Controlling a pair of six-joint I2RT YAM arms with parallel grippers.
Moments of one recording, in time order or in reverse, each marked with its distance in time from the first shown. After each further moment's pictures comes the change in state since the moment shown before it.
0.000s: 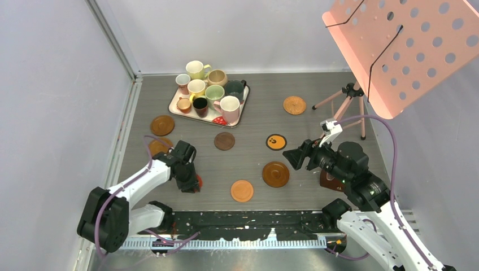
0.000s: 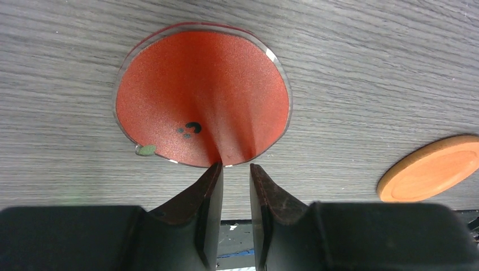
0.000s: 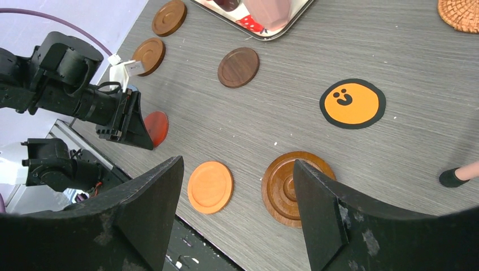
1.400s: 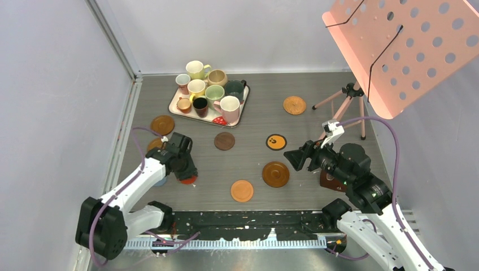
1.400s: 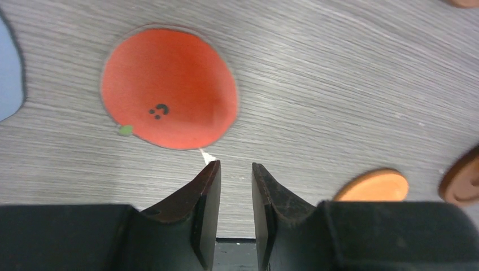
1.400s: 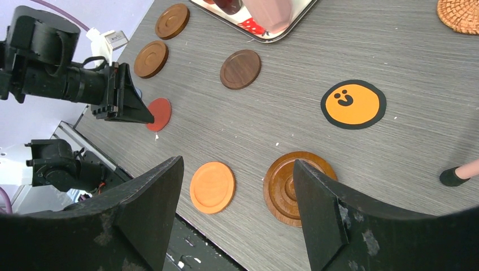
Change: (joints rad) left arm 0.039 -0.034 0.105 -0.014 -0.139 -0.045; right arm 0.000 -0.029 0.000 -0.010 0.001 0.005
